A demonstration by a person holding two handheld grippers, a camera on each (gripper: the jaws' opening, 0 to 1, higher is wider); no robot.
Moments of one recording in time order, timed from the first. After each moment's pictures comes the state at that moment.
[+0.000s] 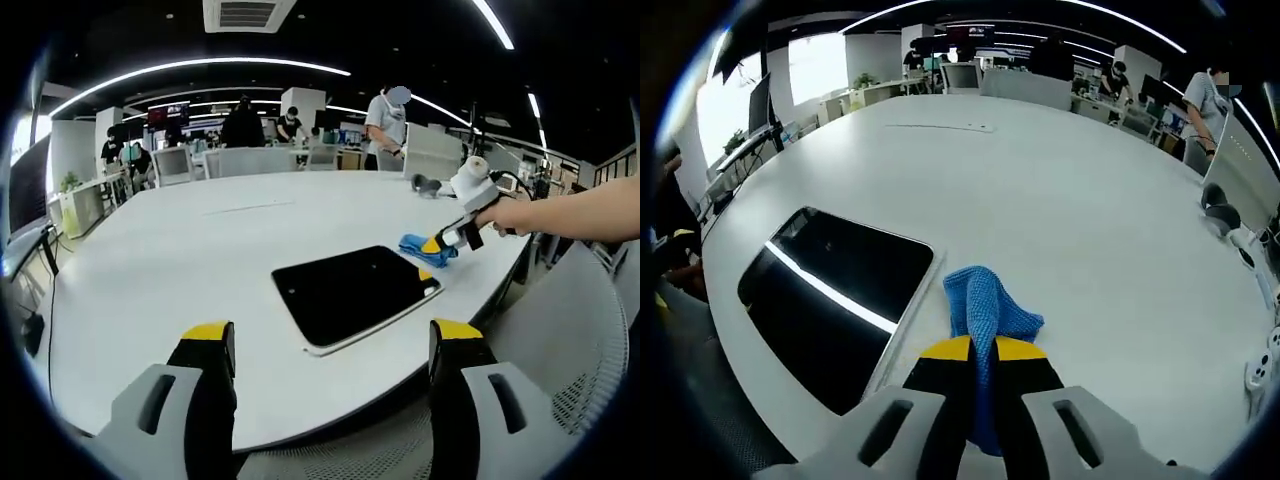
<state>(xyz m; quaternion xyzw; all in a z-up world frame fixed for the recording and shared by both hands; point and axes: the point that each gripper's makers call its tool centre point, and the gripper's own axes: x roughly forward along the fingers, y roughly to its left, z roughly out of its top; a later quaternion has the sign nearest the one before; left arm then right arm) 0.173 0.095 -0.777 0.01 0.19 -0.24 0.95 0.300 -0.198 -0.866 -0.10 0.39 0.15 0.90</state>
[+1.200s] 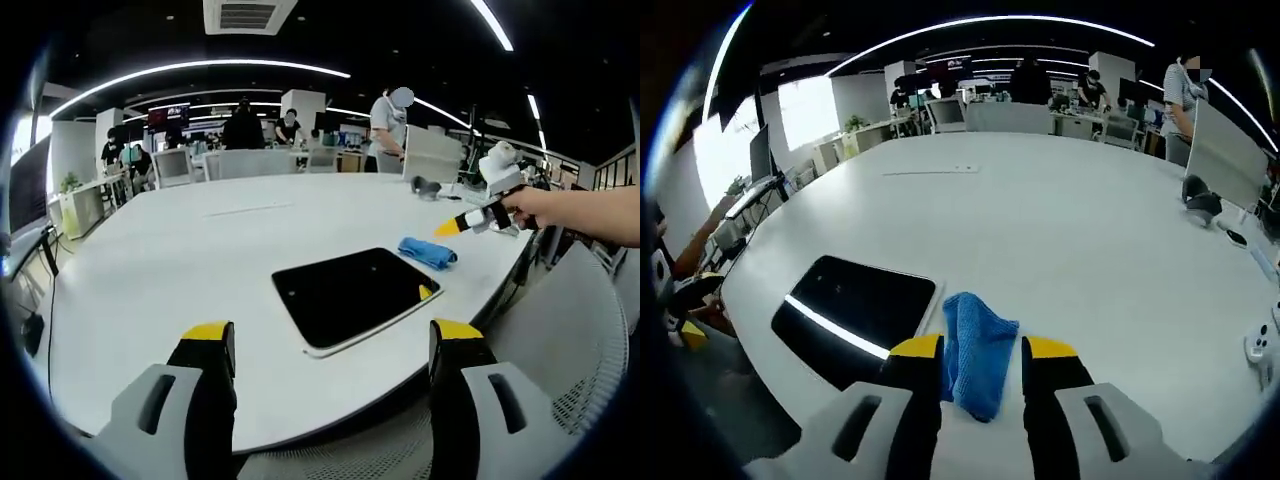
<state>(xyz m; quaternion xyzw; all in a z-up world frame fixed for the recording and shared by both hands) 0.173 0.095 -0.775 0.01 0.18 -0.24 0.95 0.263 -0.206 -0.801 -0.02 0.33 0.14 0.93</state>
